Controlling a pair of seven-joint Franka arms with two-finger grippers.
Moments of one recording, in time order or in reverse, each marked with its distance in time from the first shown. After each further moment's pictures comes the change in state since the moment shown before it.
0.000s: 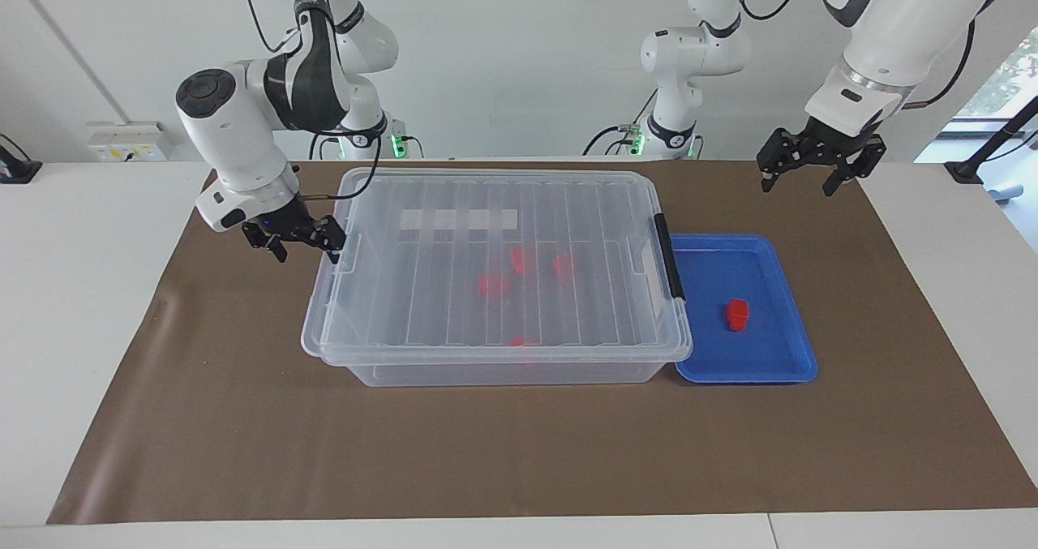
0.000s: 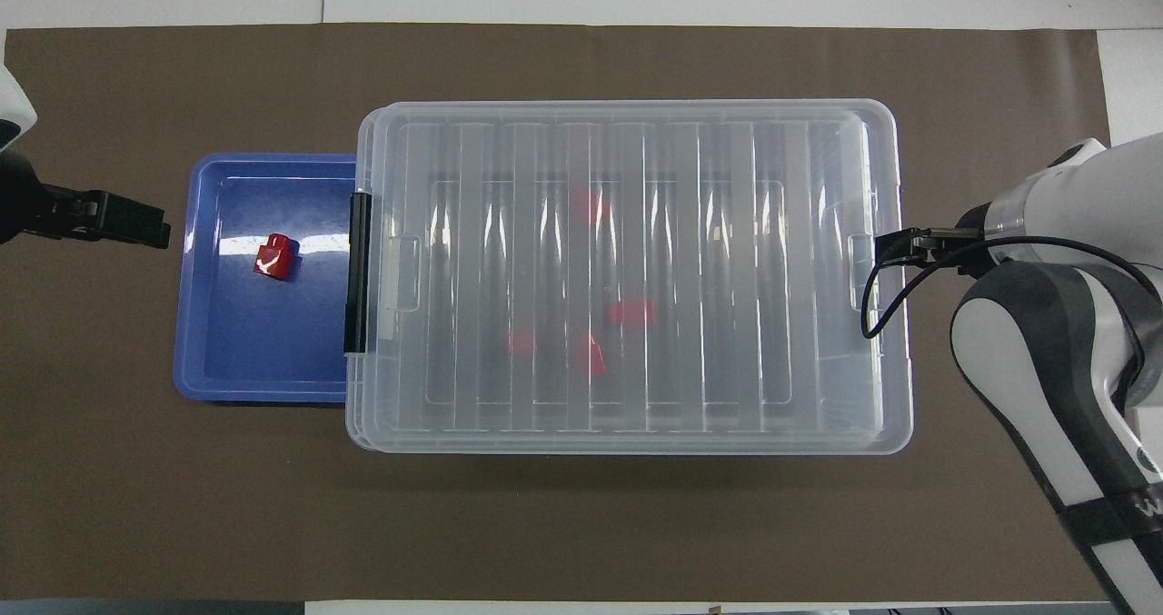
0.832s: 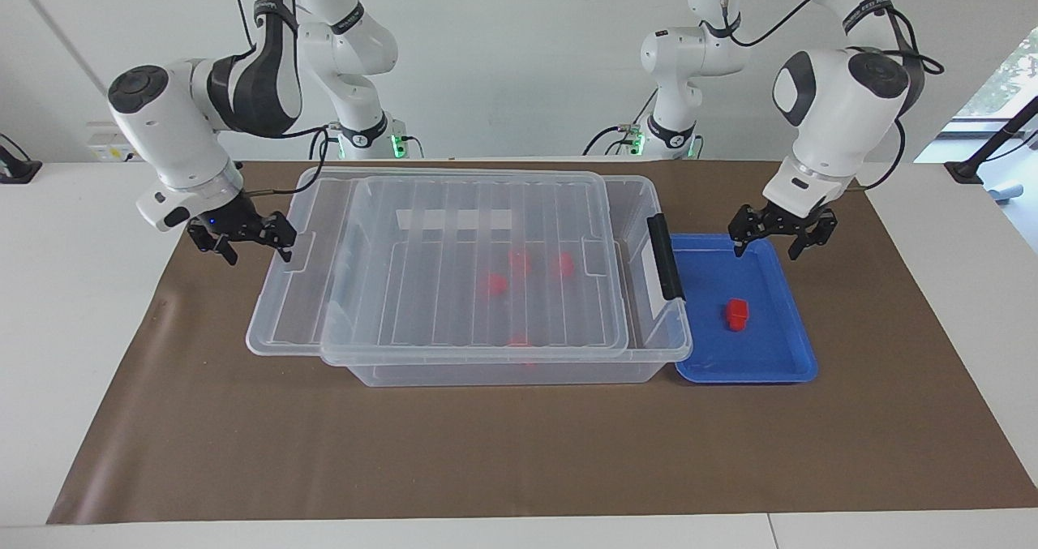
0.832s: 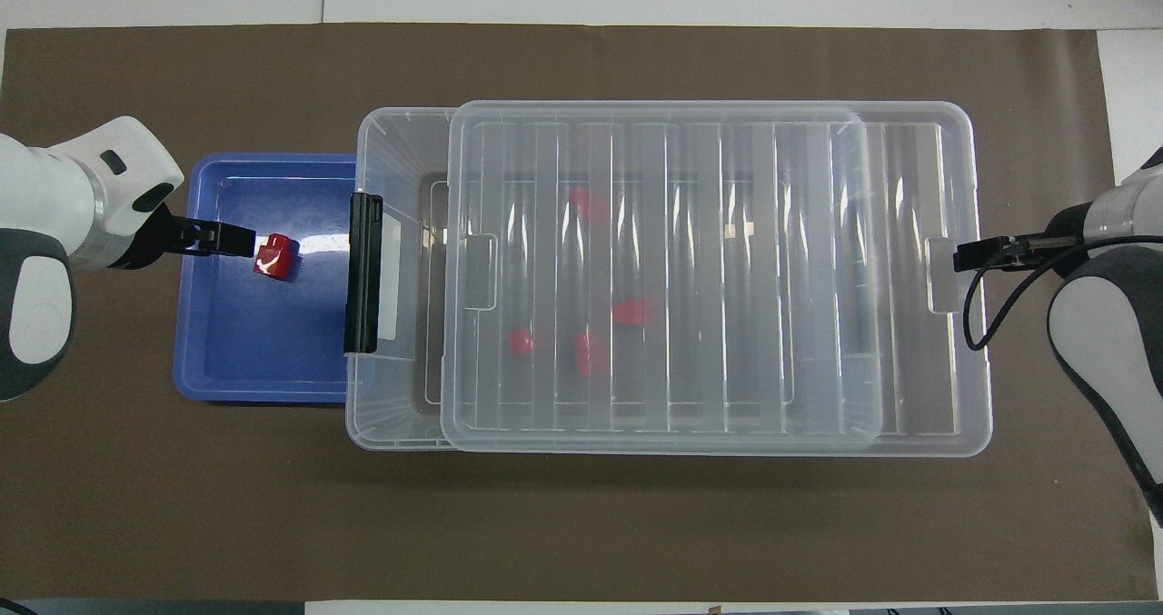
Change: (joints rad) left arm 0.002 0.015 0.005 -0.403 0.000 0.464 0.000; right arm -0.159 -0.004 -0.002 -0.006 -0.001 0.017 -0.274
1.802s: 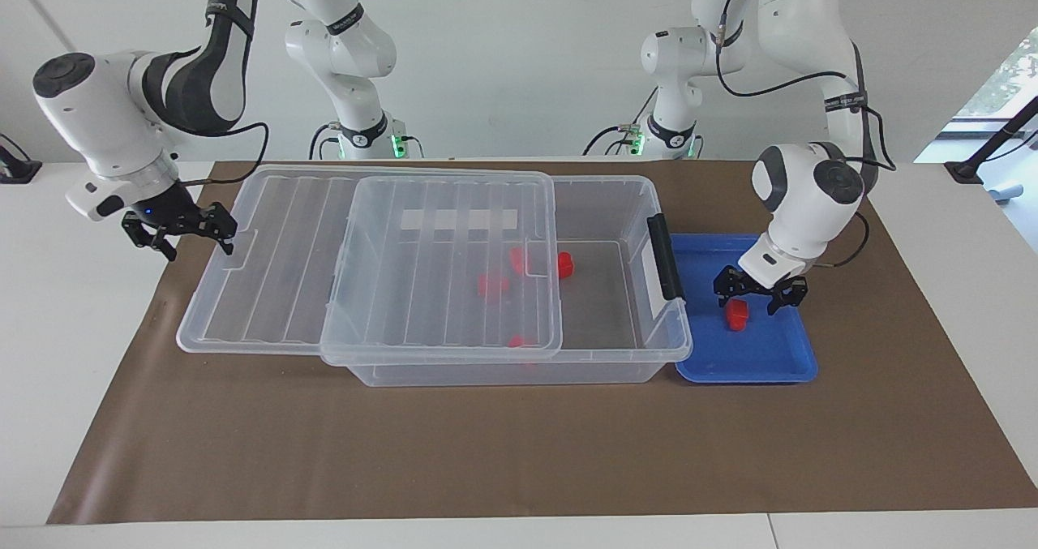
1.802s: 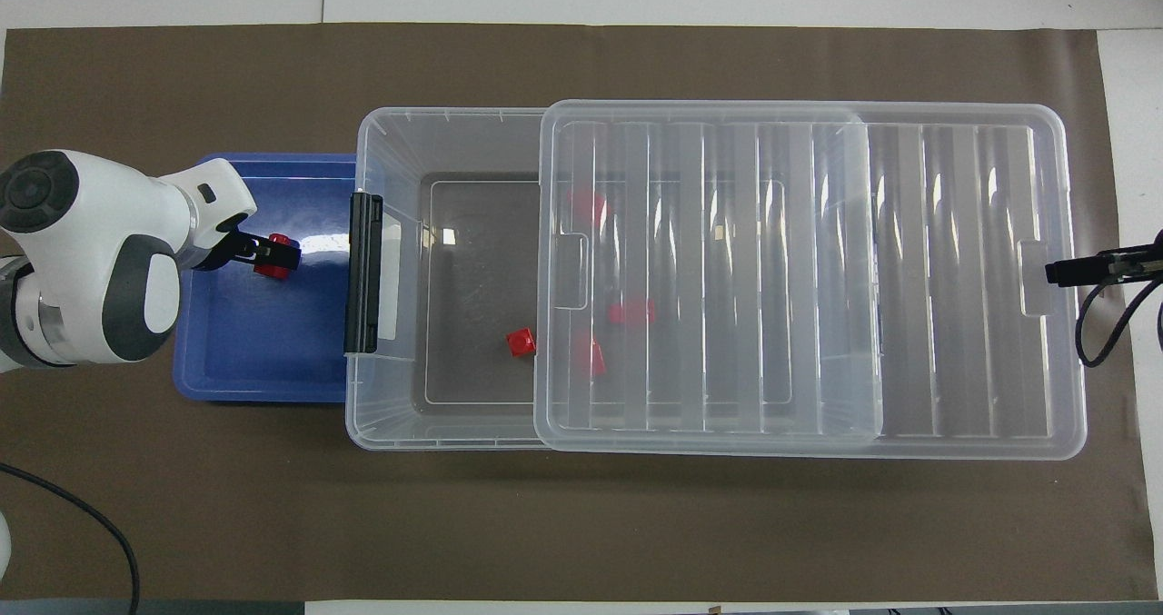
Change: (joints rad) left arm 0.032 0.224 0.003 -0.071 0.000 0.251 0.176; right arm -0.164 0.000 -0.002 0.008 -0.021 0.024 -0.253
